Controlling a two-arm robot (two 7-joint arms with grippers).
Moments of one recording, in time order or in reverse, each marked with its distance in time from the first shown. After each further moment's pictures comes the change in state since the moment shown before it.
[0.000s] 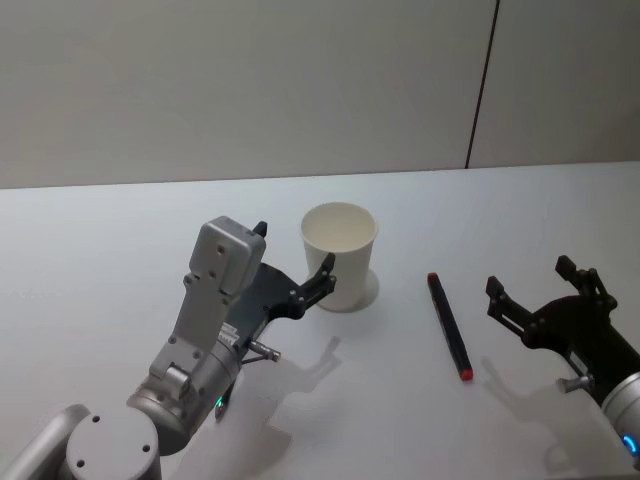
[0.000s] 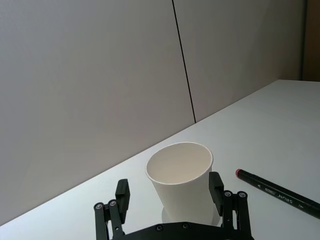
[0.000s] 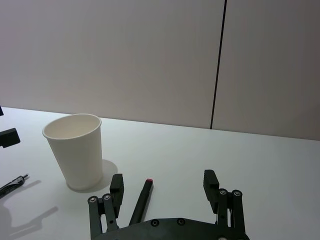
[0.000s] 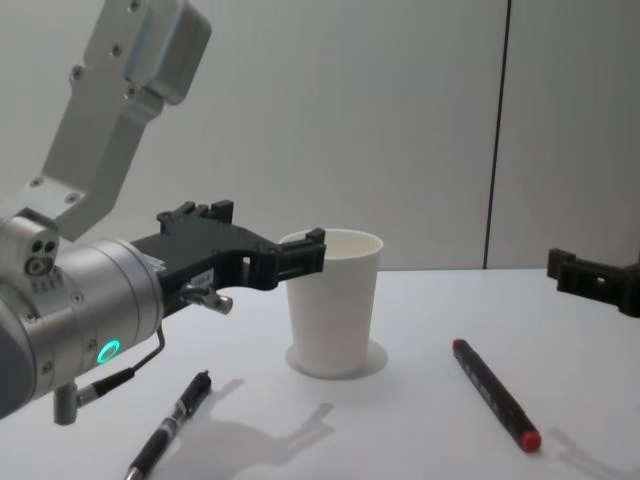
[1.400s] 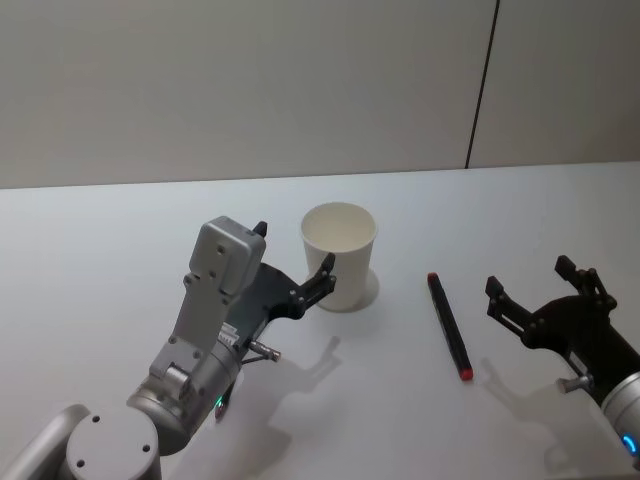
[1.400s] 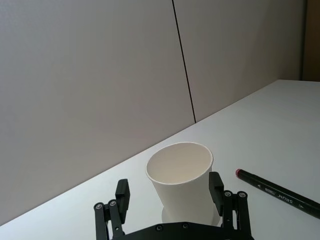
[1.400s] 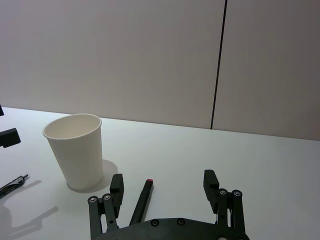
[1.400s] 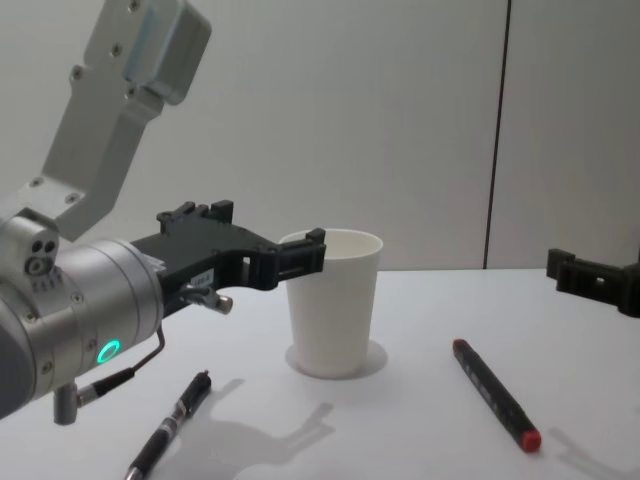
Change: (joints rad) left arm 0.000 0.000 0.000 0.000 0.000 0.000 0.000; right arm 0.001 0.000 0.000 0.001 0.000 -0.001 0.001
